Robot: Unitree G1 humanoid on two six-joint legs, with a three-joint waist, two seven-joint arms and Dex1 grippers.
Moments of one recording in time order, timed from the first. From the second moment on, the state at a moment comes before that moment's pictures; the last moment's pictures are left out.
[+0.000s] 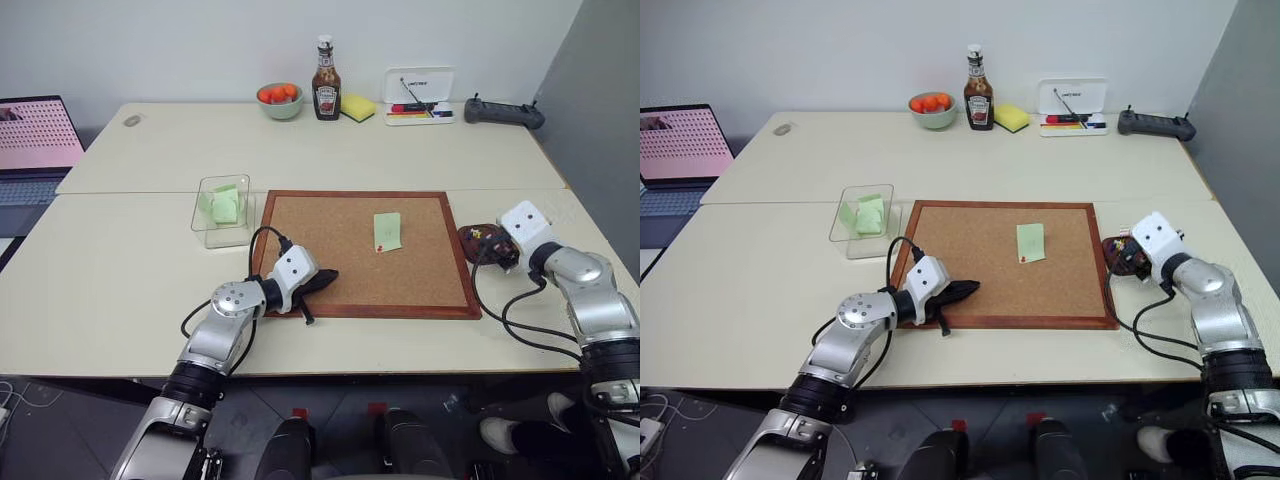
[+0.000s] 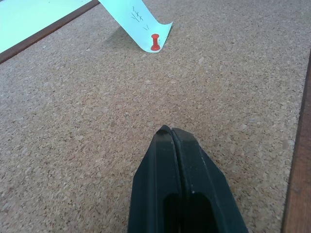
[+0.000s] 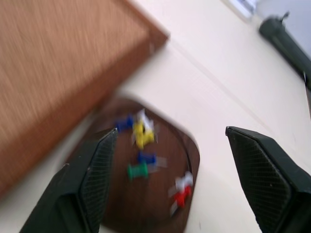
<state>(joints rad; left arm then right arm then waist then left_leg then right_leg) -0.40 0.38 -0.20 0.25 -0.07 0.05 -0.84 -0.47 -0.67 -0.03 0.21 -0.02 0.26 0.57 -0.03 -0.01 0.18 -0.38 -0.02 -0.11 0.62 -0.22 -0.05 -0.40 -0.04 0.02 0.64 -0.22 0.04</state>
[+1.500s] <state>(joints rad) -0.40 0.39 -0.21 0.24 -0.07 0.06 -0.84 -0.54 -0.30 0.14 0.27 0.10 0.33 0.63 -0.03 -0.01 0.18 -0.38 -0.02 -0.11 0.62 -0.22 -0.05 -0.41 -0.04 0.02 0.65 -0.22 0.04</state>
